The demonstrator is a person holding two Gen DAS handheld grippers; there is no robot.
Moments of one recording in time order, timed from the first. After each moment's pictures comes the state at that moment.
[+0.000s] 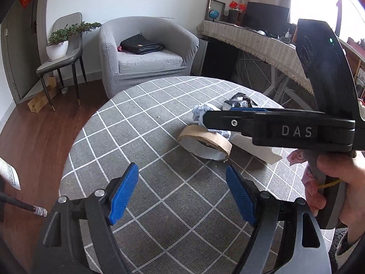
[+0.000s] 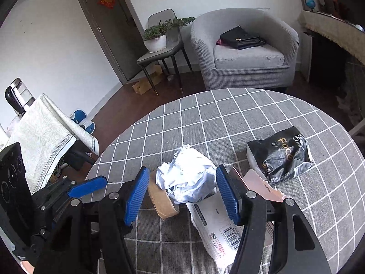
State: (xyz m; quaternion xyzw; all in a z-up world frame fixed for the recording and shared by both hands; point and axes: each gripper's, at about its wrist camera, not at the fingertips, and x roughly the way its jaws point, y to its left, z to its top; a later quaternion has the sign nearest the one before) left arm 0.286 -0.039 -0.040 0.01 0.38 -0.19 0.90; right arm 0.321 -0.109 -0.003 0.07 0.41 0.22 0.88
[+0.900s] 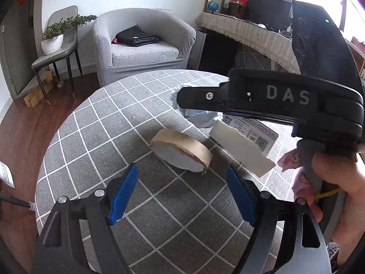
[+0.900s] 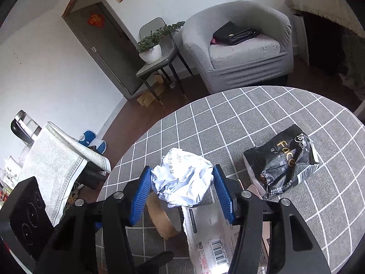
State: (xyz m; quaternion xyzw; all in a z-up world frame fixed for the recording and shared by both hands) left arm 0.307 -0.075 -0.045 0.00 0.41 -0.18 0.90; right arm 0.337 -0.138 -0.005 0.18 0.41 0.23 0.87
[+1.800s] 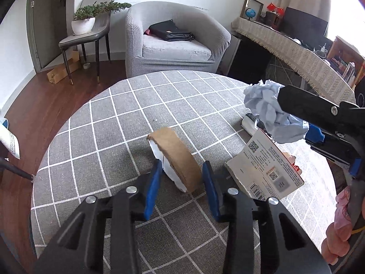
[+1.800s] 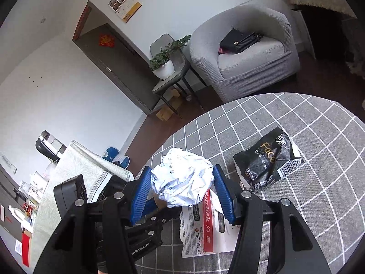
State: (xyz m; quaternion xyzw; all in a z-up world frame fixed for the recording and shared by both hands) left arm 0.331 -0.069 -0.049 -0.05 0.42 -0.08 0.90; right arm 0.329 -0.185 0.010 0.24 0.37 0.27 0.86
